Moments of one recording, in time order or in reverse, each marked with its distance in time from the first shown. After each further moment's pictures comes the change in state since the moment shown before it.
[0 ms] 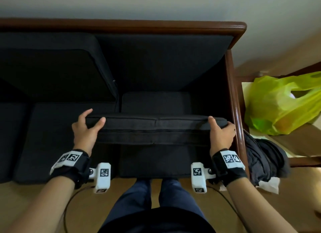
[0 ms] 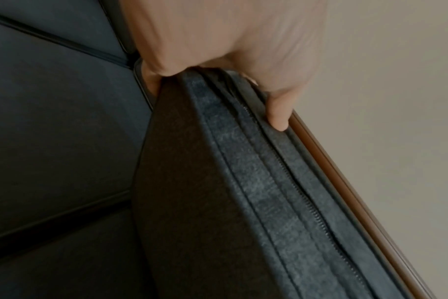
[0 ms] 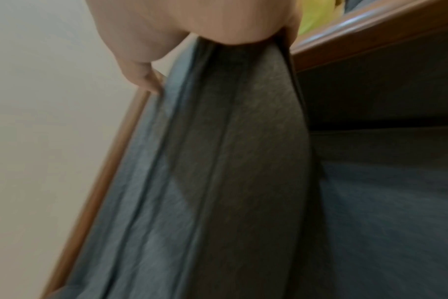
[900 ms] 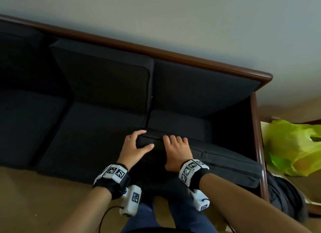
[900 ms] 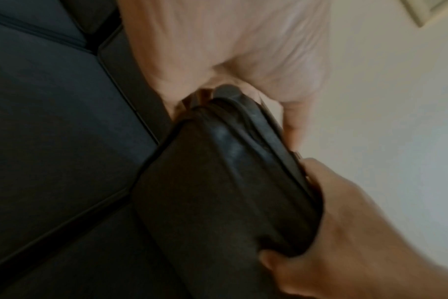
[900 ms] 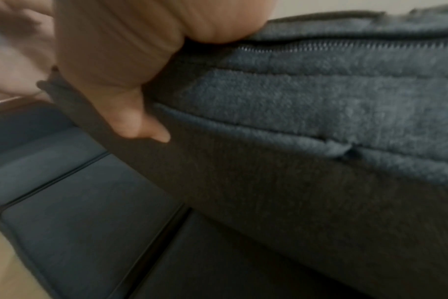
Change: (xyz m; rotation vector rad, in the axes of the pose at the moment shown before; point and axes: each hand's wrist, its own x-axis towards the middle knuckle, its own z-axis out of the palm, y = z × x) left_hand -0.028 -0.048 -0.049 0.016 -0.295 0.185; right_hand -0.184 -0.008 0.132 -1.201 -0.556 -1.354
